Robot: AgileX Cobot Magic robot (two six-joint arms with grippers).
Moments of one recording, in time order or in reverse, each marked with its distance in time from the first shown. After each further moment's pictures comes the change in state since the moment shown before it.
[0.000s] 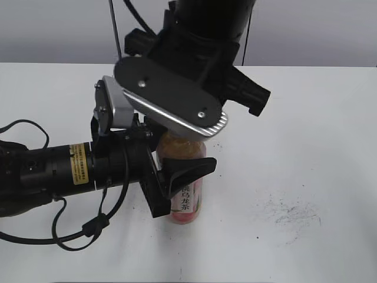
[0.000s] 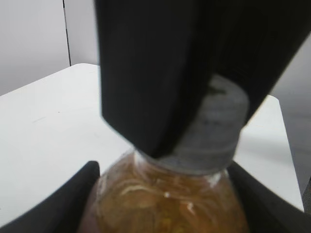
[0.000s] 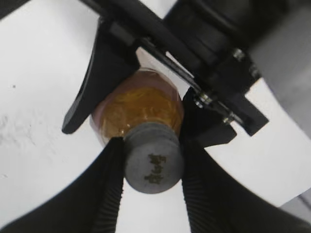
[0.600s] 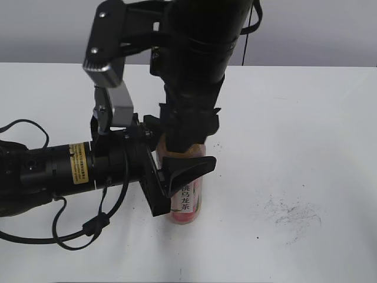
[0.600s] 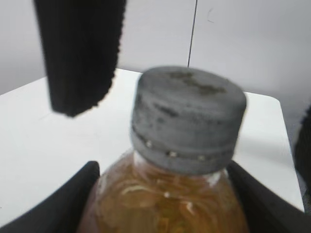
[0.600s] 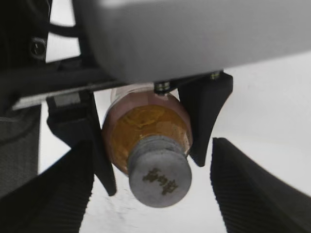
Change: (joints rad) left arm 0.000 0.000 0.000 -0.002 -0.001 -0.007; right arm 0.008 0.001 0.000 0.006 -0.001 0.985
